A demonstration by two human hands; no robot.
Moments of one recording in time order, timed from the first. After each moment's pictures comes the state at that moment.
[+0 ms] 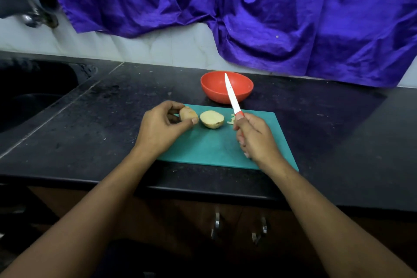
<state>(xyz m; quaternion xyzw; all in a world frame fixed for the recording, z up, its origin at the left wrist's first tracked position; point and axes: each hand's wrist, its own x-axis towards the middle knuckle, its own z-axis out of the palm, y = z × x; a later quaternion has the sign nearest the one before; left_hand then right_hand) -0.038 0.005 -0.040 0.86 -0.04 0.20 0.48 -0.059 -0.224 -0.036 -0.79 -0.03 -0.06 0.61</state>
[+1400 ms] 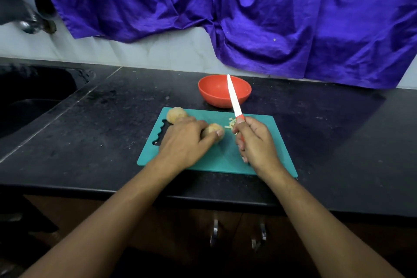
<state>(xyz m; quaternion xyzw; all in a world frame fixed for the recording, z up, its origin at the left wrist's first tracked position) -0.043 -0.045 -0.037 0.95 -0.16 0.17 0.23 -0.058 -0.227 -0.042 -0.76 -0.04 -0.11 0.64</state>
